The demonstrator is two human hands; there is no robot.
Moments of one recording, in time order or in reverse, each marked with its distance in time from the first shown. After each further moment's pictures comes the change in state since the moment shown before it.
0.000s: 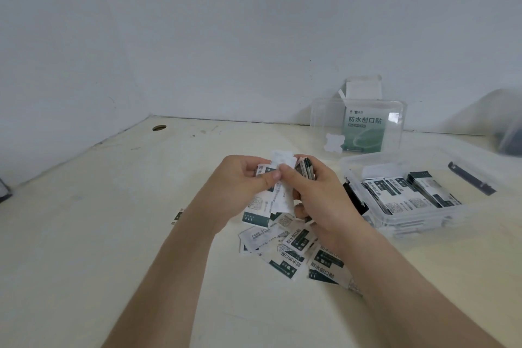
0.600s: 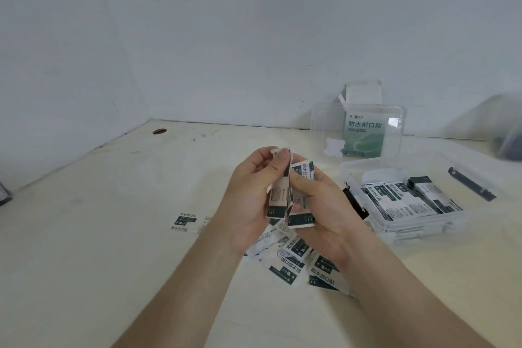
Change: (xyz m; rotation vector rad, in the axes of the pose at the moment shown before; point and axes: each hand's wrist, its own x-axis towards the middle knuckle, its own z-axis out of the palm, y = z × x) left_hand 0.000 0.005 0.035 -0.781 -0.041 0.030; right_hand -0.004 -0.004 0.009 0.556 -0.161 0.127
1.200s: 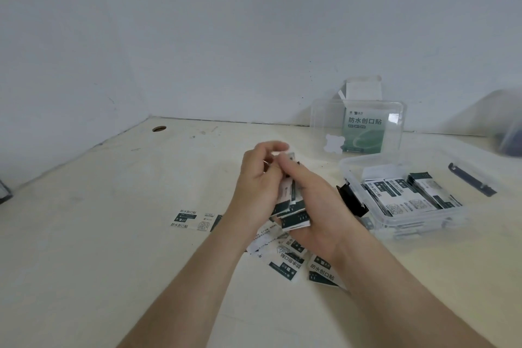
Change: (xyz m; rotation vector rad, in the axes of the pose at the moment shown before) left_hand 0.001 -0.008 0.003 0.571 0.162 0.228; right_hand -0.003 -0.001 0.005 -0.054 0.014 0.152
